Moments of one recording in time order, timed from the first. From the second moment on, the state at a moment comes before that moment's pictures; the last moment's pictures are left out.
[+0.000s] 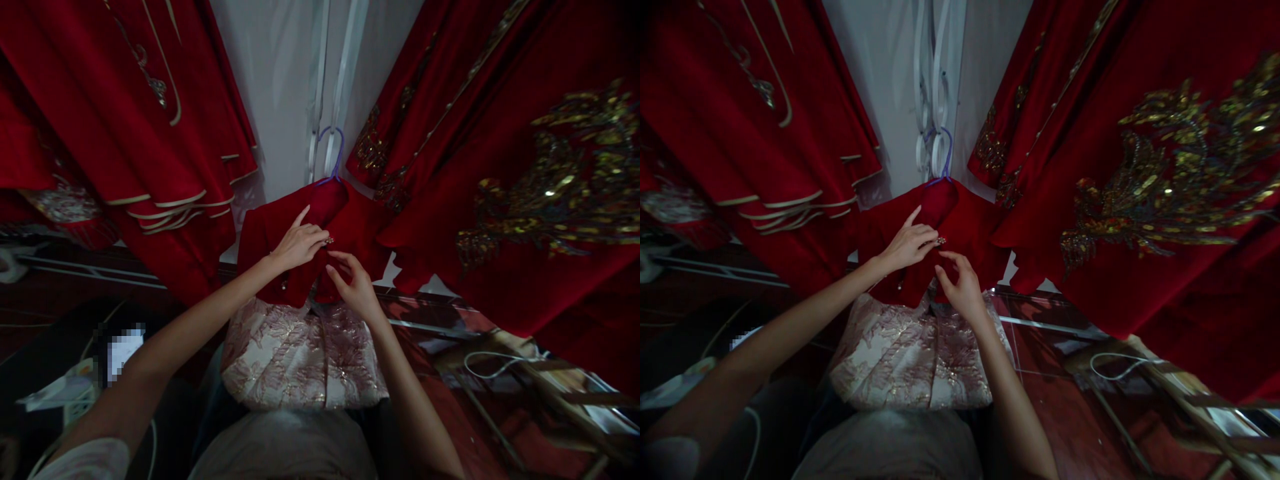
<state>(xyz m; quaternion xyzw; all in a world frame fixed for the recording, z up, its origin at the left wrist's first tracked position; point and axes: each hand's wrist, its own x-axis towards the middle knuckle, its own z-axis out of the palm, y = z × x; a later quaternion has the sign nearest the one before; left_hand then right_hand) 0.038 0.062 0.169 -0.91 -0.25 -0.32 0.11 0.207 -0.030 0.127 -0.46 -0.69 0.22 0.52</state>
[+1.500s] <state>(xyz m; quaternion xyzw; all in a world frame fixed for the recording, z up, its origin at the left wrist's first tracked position) -0.017 0.060 0.182 -0.71 -0.67 -0.09 0.18 0.245 0.054 0.135 -0.67 -0.58 -0.05 0.46</state>
